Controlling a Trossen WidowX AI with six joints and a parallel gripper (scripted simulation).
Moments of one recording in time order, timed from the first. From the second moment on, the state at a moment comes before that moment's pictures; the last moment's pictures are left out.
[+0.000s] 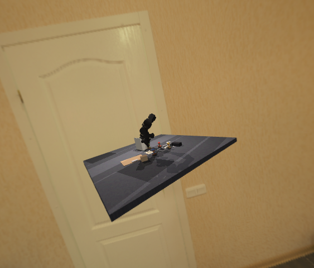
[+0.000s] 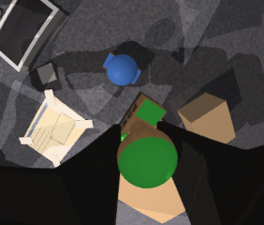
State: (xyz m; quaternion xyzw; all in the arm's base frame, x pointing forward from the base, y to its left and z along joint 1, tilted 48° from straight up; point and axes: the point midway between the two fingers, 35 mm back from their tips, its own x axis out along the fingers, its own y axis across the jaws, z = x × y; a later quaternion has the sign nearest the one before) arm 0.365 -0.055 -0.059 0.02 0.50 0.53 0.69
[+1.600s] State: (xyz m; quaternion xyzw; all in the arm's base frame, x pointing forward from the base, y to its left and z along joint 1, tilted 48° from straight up) arm 0.393 -0.018 -0.107 0.02 0.49 0.53 0.69
